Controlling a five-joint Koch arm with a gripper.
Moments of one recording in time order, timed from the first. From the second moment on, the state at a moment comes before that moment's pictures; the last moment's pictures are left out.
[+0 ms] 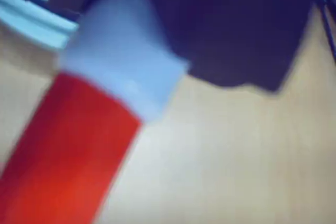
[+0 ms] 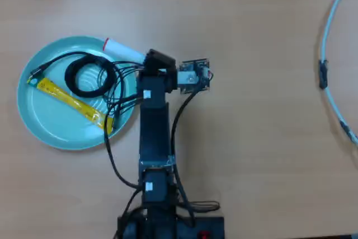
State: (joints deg) arm 88.3 90.1 67.9 72.9 23.7
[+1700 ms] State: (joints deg) arm 49.8 81.5 90.2 31.8 11.2
